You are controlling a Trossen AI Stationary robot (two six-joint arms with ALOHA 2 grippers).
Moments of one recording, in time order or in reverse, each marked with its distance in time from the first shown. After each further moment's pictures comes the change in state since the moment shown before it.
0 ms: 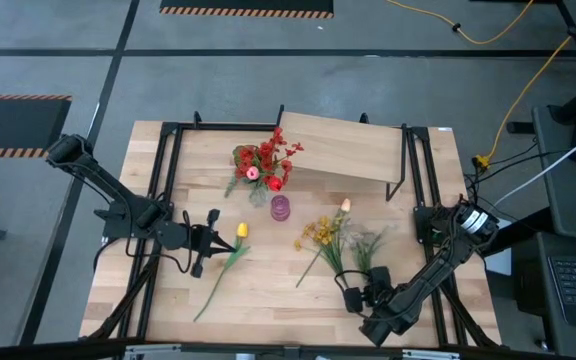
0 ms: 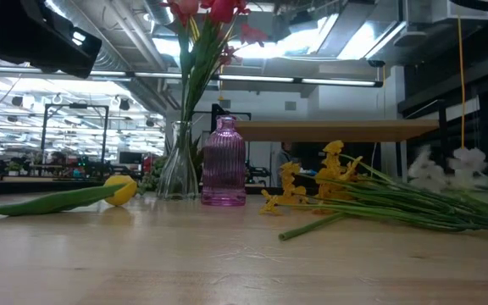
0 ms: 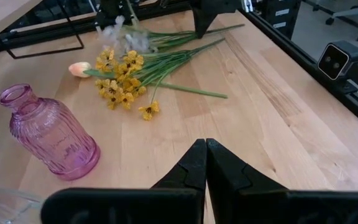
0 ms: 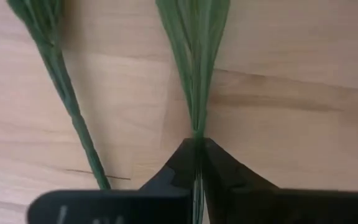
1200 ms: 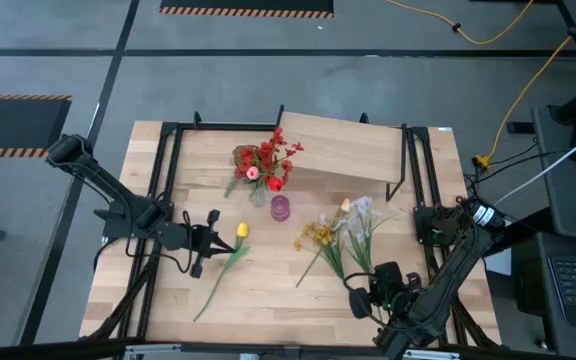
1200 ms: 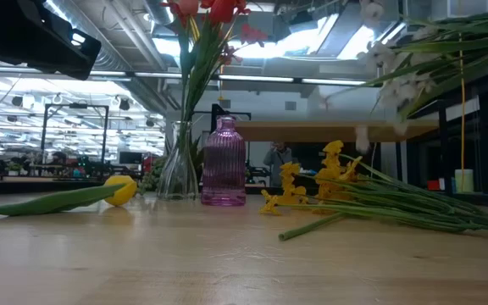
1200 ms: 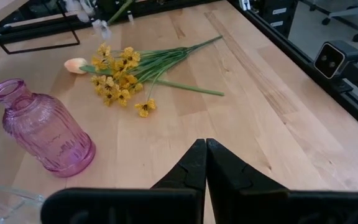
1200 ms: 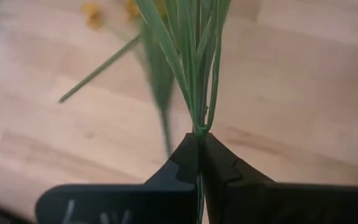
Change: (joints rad) left arm 0.000 0.000 0.000 -0.007 0.017 -0.014; right arm 0.051 -0.067 0.435 -0.541 0.234 -0.087
